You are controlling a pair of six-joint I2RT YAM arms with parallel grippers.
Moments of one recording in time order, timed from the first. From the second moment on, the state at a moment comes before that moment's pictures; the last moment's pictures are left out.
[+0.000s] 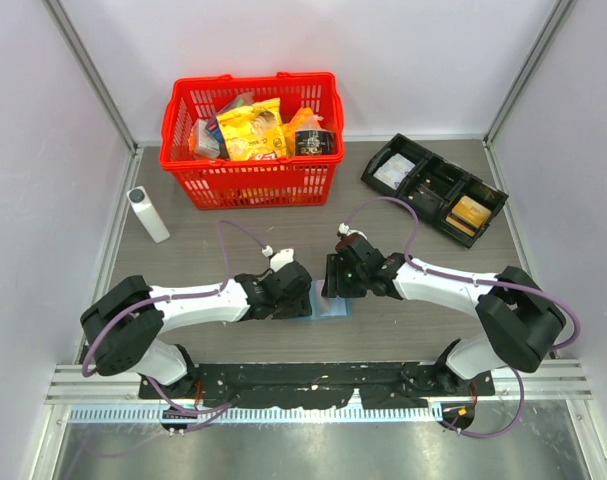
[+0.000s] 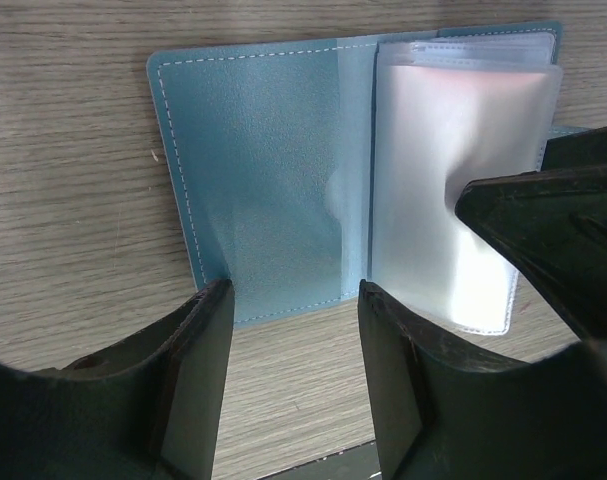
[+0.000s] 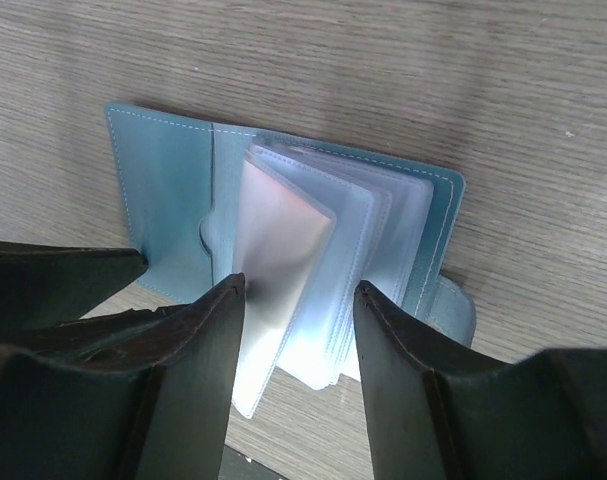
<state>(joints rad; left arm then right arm) -1.02 1.47 0.73 -0.29 -0.21 -1.02 0.80 1.45 0.75 -0.24 -0.03 0.71</state>
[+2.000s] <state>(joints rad) -1.01 1.07 0.52 -0.16 -0.21 -1.12 0.87 1.59 0.95 -0.25 -0.12 0.68</state>
